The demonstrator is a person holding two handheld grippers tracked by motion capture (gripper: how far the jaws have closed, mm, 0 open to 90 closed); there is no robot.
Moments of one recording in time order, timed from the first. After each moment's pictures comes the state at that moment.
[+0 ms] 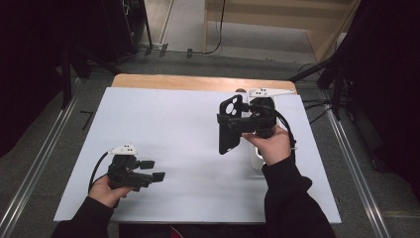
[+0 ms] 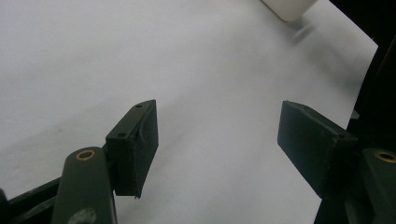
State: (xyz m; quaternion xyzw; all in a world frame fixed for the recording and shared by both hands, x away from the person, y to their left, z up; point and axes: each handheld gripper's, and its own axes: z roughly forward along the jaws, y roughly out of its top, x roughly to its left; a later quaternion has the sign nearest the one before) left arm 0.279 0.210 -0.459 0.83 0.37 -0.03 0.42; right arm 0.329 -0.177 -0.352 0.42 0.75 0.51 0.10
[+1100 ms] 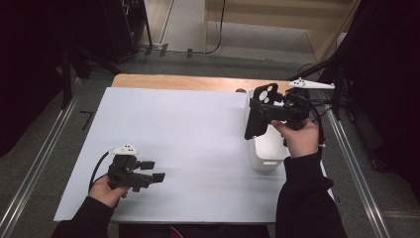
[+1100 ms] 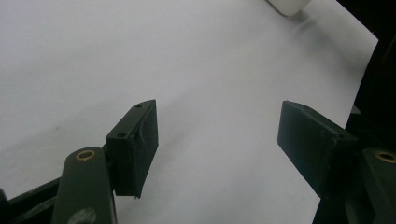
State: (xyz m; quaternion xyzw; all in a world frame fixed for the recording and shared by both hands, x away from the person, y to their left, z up) left arm 0.279 0.210 -0.460 0.83 0.36 -0.04 0.42; right arm 0.333 -0.249 -0.337 0.49 0.69 0.51 0.16
